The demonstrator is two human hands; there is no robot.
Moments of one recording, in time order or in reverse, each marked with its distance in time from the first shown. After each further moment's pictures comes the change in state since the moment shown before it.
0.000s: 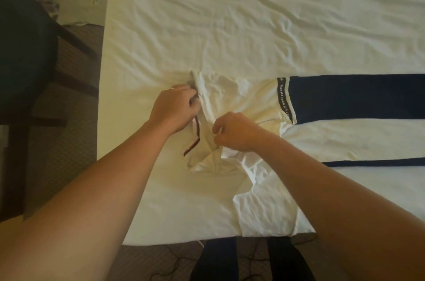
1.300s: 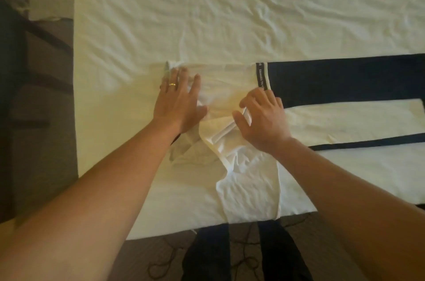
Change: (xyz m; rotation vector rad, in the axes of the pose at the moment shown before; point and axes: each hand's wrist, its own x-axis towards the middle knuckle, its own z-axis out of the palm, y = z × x) left_hand 0.005 0.054 0.025 0.348 -0.195 0.029; right_hand -0.039 0.095 0.008 -0.252 0.777 -0.169
